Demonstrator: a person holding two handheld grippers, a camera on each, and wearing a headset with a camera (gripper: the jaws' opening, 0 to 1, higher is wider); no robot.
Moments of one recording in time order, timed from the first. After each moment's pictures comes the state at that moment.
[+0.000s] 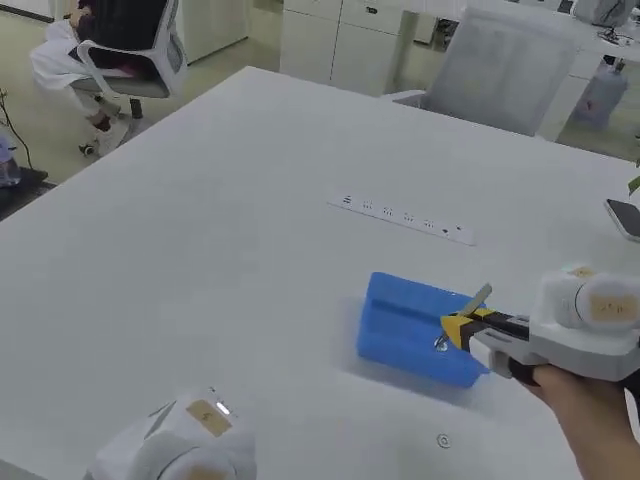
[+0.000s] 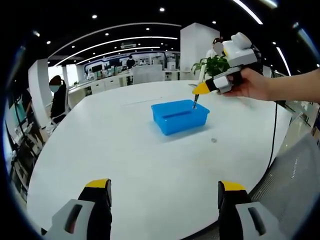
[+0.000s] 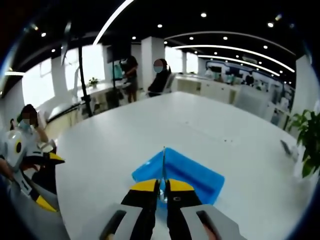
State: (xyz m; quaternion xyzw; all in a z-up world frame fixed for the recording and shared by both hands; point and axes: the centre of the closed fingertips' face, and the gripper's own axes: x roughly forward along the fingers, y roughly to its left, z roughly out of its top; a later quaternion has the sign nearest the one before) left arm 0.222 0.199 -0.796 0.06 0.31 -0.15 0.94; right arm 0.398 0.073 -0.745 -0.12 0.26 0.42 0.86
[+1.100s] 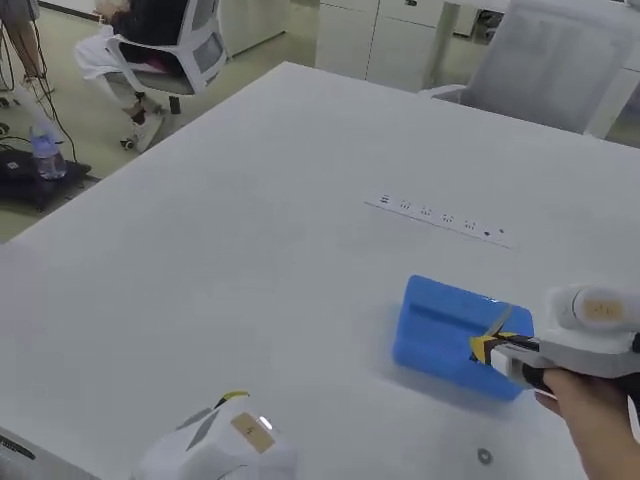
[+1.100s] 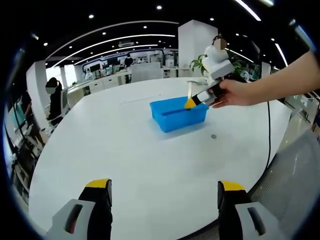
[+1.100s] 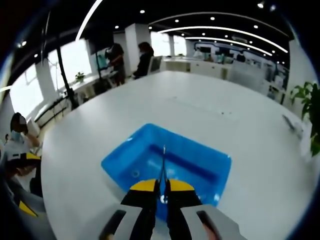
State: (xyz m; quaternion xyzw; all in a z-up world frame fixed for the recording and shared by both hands) left arm 0.220 0.199 -0.799 0.07 0.32 -0.16 0.93; right arm 0.434 0.068 -0.818 -0.10 0.34 0.38 0.86
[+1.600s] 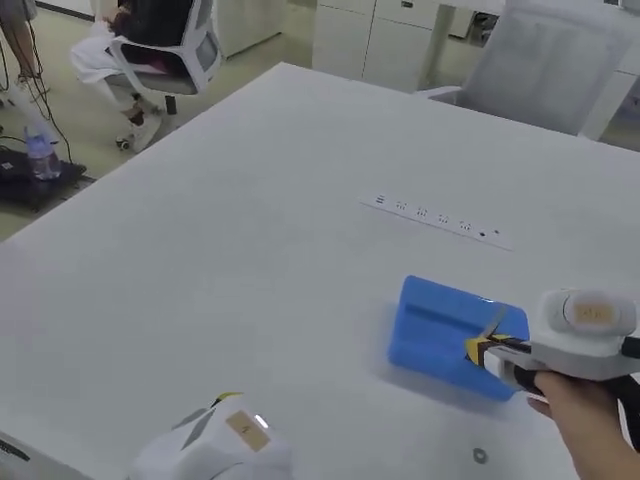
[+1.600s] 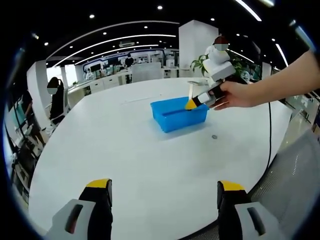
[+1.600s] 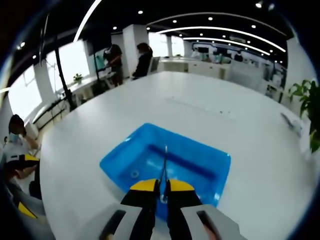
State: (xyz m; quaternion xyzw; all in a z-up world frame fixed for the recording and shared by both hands) left arm 0.221 0.200 -0.798 0.07 0.32 -0.15 0.93; right arm 0.434 0.064 -0.818 -0.09 0.34 0.36 0.86
